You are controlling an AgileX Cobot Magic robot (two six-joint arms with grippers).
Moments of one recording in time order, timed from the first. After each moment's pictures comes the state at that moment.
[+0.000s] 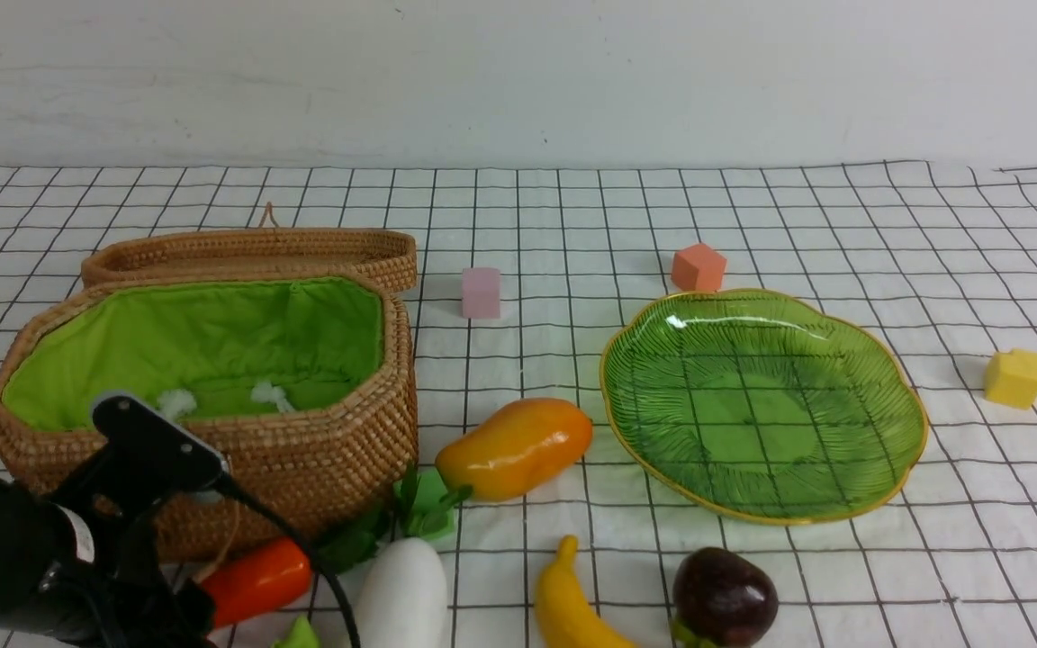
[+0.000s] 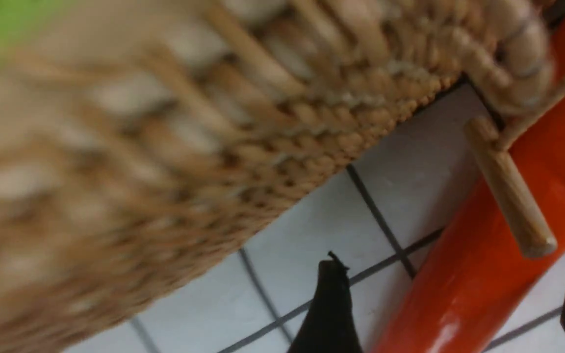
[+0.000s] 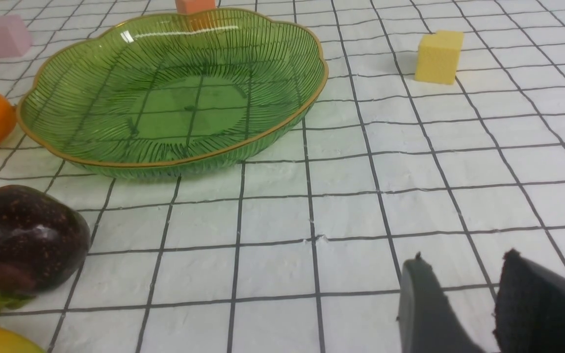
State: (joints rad) right arm 0.06 -0.01 0.01 -0.08 0.39 0.14; left arm -0.21 1.44 -0.57 0.12 0.32 0.23
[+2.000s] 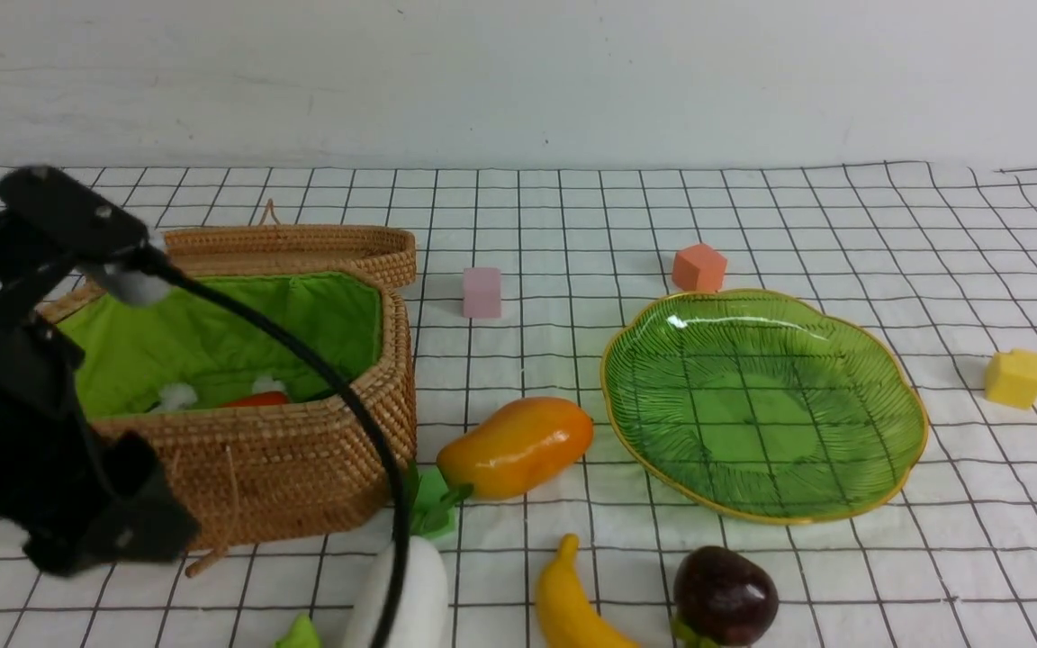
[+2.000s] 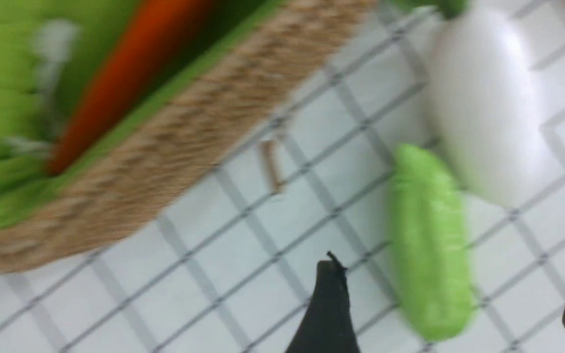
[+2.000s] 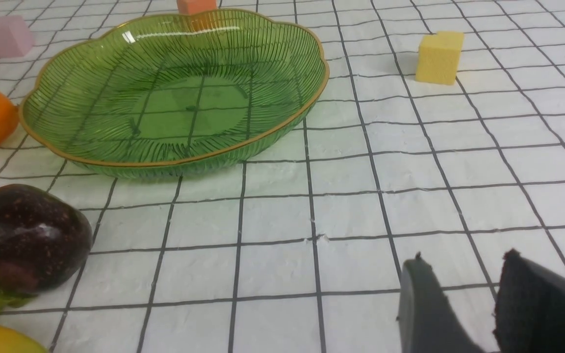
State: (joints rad) right arm 0.06 -0.01 0.01 -0.08 0.39 0.14; left arm -0.21 1.13 -1.00 -0.27 1.12 0.50
